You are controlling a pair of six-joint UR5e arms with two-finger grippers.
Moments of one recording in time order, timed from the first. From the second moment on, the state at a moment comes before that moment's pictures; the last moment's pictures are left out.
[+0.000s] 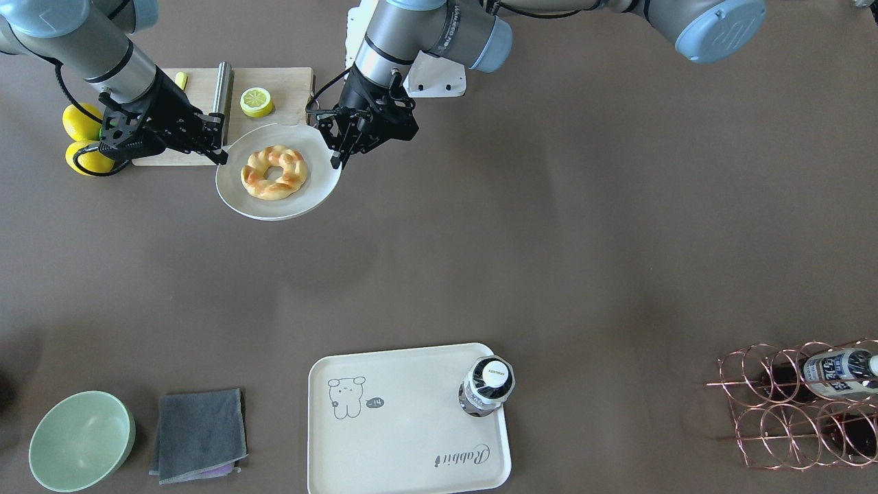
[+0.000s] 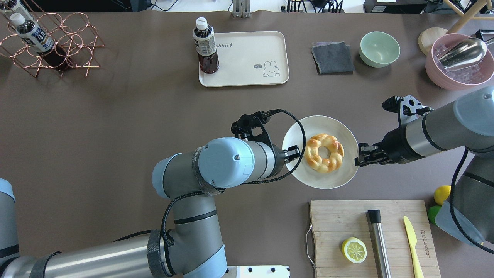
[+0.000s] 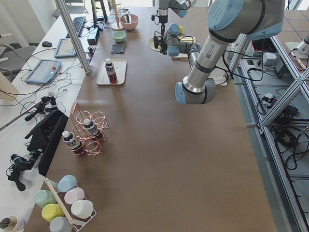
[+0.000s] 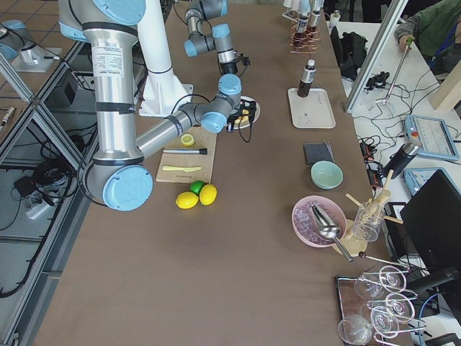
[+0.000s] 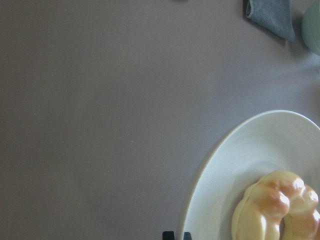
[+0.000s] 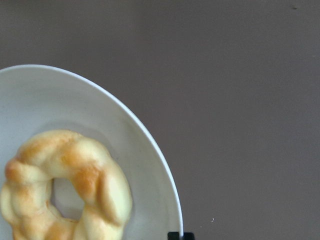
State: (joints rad) left arm -0.33 -2.40 -1.59 -2.02 -1.60 -1.68; right arm 0.71 -1.54 2.04 -1.13 2.16 1.24
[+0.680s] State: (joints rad) left arm -0.37 -2.24 -1.76 -2.02 -1.65 -1.53; right arm 0.74 -1.54 2.05 -1.13 2.20 1.24
